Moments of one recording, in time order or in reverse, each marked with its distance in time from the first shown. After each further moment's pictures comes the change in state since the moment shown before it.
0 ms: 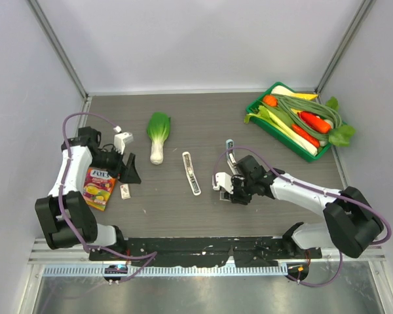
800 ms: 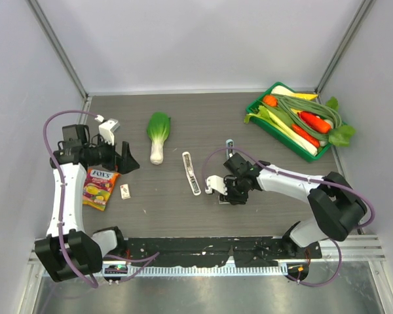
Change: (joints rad) left arm 0.038 -0.257 0.001 0.214 -0.005 -0.335; right arm 0.064 0.171 0.143 -0.152 0.075 -0.062
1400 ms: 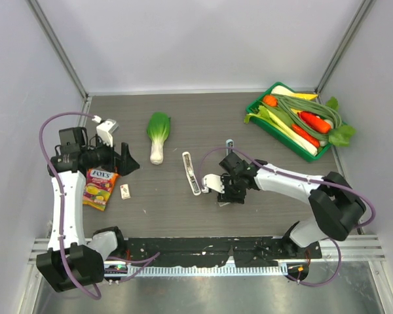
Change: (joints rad) left arm 0.000 -0.080 -0.004 0.000 0.009 -0.026; right arm 0.050 0.038 0.069 -0.045 0.111 -0.002
